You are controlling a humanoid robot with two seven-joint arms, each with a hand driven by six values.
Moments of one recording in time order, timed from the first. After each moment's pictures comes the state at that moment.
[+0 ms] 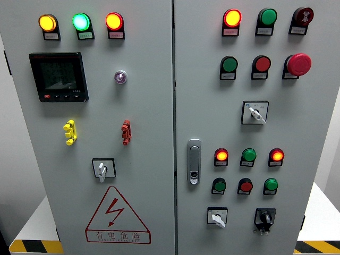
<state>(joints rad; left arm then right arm) 0.10 -0.05 -1.59 -1.57 1.39 -0.06 0.05 -0.01 0.12 0.06 -0.14 -0.02 0.02 -0.04</state>
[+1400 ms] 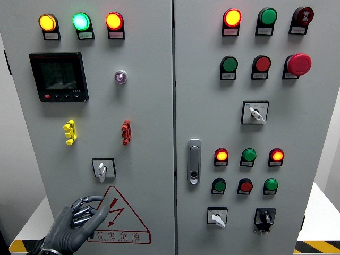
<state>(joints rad) -0.29 -0.07 -1.60 -1.65 1.47 -0.05 0.32 -0.01 0.12 0.05 -0.14 -0.02 0.02 -0.04</state>
